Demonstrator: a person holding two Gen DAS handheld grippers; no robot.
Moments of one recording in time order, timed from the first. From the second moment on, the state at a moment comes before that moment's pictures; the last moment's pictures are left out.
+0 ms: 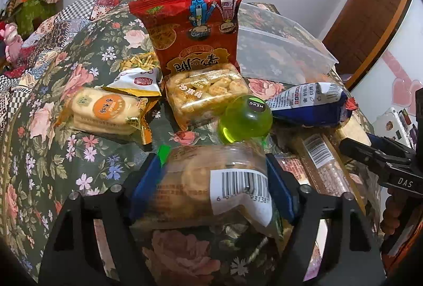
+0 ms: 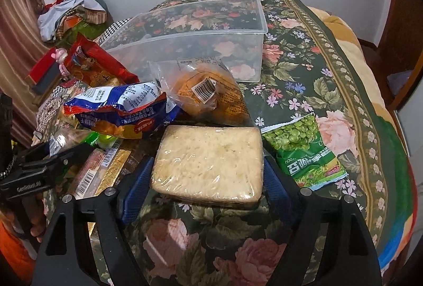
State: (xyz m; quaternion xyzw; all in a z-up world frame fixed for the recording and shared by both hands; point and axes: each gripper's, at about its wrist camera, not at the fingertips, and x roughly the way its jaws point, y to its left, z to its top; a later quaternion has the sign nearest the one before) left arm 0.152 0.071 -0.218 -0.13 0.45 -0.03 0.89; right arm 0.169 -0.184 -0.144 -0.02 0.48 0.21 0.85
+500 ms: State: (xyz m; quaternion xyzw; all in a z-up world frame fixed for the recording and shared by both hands) left arm 0.133 0.074 -0.166 -0.11 0.40 -0.02 0.91; right arm 0.156 -0.196 -0.104 -0.02 0.43 0.20 0.88
